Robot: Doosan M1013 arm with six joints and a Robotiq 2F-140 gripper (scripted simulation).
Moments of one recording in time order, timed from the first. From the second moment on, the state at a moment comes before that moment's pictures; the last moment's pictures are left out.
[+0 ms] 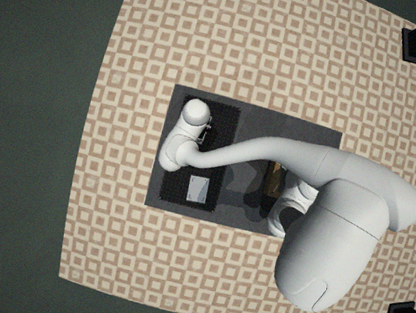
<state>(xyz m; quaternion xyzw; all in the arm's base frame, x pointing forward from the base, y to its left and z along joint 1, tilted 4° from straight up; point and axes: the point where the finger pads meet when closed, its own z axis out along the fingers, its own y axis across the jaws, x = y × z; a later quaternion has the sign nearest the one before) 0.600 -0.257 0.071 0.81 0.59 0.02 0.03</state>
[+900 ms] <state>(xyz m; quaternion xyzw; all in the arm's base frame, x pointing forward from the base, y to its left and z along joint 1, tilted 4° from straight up) 0.602 -0.258 0.040 0.81 0.59 0.02 0.03</state>
